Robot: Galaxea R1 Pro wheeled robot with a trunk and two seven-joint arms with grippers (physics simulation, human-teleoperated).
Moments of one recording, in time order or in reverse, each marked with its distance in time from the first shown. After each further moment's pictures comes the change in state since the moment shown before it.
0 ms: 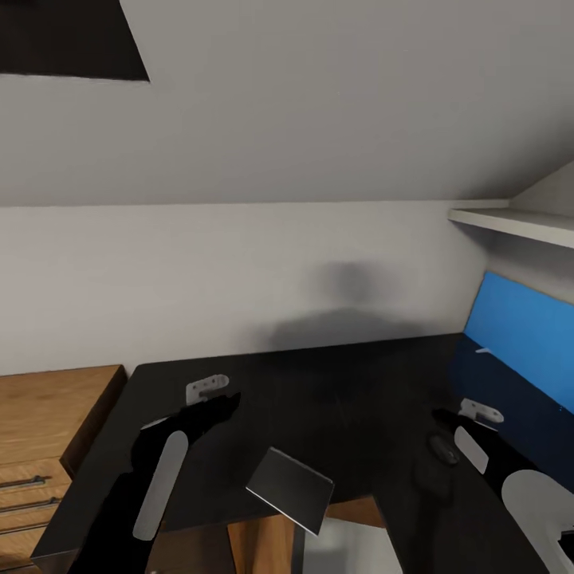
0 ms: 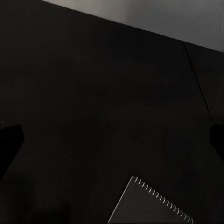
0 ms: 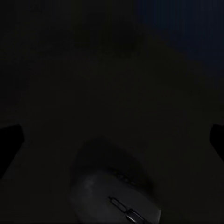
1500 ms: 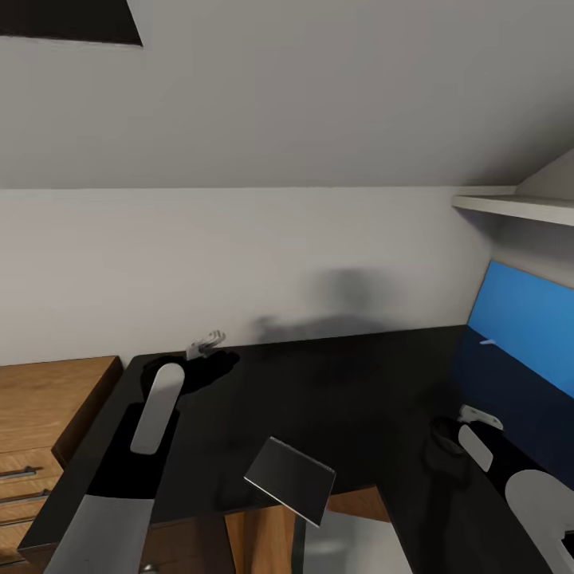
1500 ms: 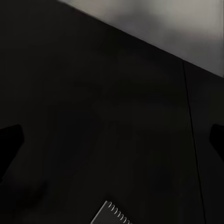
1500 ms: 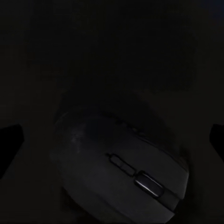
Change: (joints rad) left arm -0.268 -0.003 0.013 0.066 0.432 0.110 0.421; right arm 0.000 -0.010 -0.028 -0.004 -0.036 0.151 0.026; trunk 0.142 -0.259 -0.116
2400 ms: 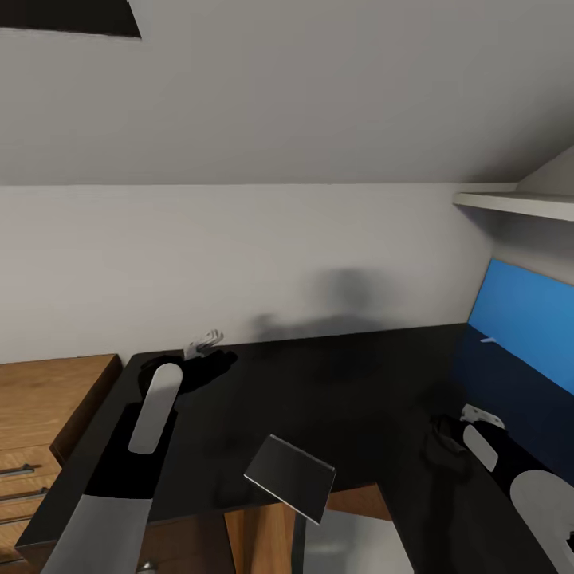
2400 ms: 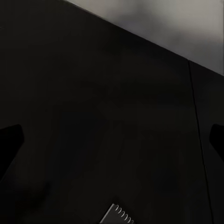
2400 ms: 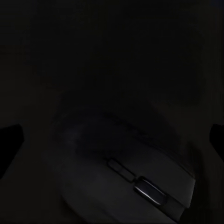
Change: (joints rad) left arm 0.000 0.009 0.002 -0.002 -0.002 0.000 0.001; right arm 0.000 -0.016 0.001 0.000 -0.017 0.006 0.043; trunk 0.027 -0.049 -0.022
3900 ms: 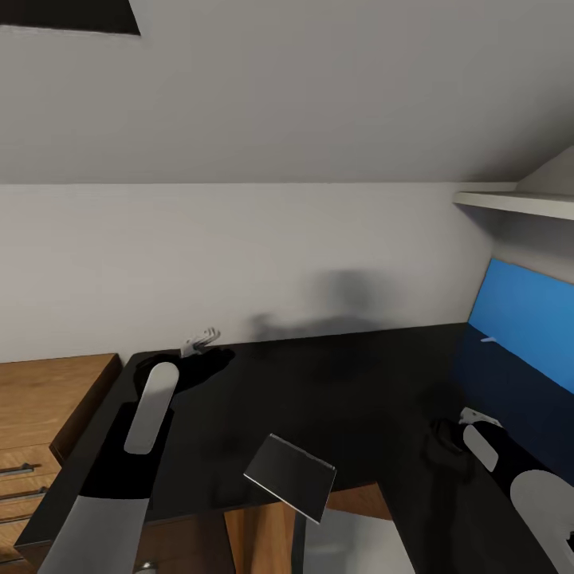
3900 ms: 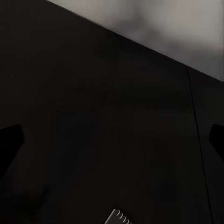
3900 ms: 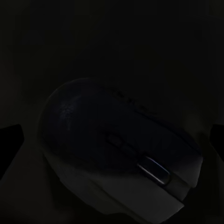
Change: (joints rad) left arm 0.000 0.009 0.002 -0.025 0.000 0.001 -0.001; right arm 0.000 0.000 0.000 0.000 -0.004 0.061 0.000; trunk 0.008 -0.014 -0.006
